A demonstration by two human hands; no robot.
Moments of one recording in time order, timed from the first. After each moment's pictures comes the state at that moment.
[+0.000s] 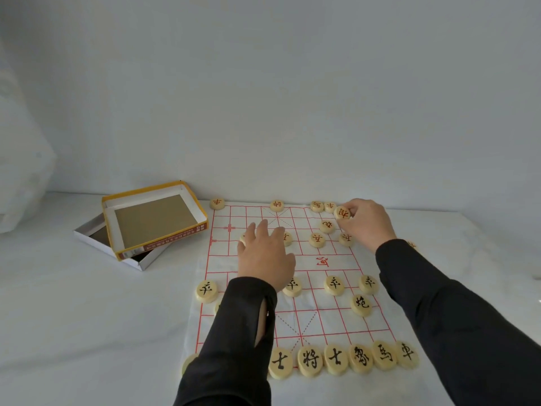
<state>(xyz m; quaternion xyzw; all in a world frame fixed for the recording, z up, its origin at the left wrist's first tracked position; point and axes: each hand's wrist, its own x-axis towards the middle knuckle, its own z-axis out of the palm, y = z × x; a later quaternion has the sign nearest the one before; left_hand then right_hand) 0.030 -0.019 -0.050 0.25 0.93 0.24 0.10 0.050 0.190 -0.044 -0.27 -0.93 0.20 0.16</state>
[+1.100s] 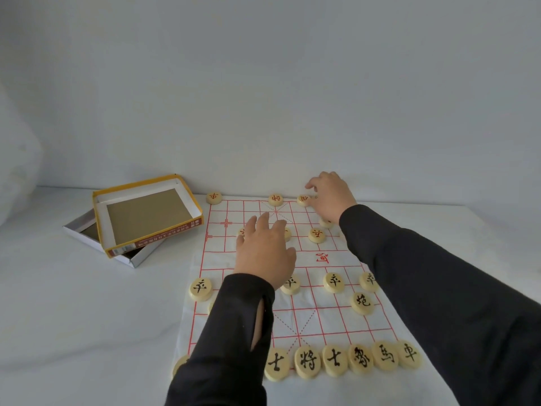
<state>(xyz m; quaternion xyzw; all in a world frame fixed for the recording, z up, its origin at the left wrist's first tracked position) 0.029 -0.016 -0.048 0.26 0.93 0.24 0.09 -0.023 0.181 -0.049 -0.12 -0.98 0.05 0.13</state>
